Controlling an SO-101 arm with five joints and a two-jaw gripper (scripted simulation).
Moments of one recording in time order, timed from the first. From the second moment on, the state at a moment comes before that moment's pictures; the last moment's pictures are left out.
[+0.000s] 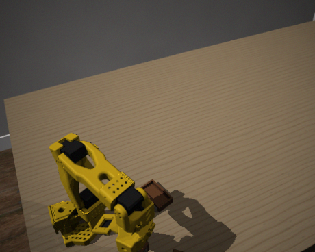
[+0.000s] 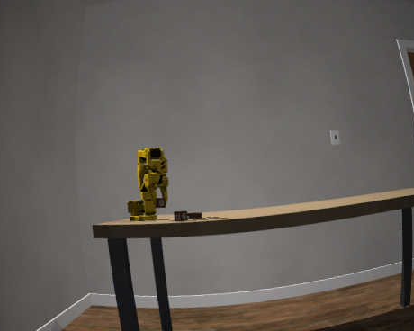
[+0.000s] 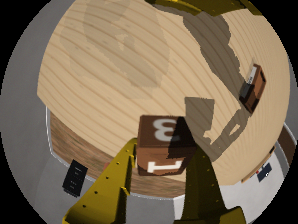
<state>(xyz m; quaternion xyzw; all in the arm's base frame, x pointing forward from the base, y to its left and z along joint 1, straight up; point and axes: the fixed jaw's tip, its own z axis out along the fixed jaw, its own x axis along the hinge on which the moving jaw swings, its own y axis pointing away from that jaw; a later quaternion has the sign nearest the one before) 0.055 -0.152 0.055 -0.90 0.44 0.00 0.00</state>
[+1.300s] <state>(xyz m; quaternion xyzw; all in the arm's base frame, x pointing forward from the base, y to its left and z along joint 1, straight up) 0.056 -0.153 0.044 -0.90 0.44 -0.01 -0.01</state>
